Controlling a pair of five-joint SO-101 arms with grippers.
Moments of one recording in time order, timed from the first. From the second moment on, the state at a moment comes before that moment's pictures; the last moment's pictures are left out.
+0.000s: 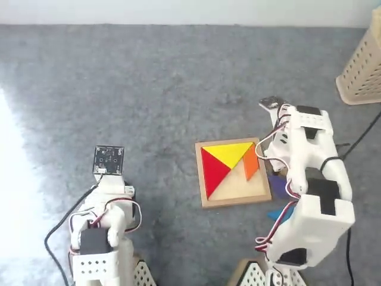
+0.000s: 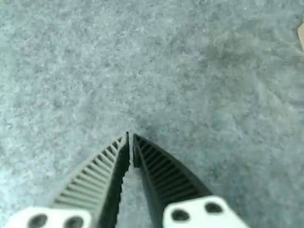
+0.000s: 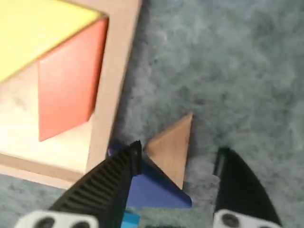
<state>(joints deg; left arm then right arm) -10.2 -103.3 97.2 72.0 -0.7 3.7 15.0 17.5 72.8 30.2</state>
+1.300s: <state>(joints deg) -10.2 -103.3 97.2 72.0 -0.7 -2.9 6.5 23.3 74.2 21.0</state>
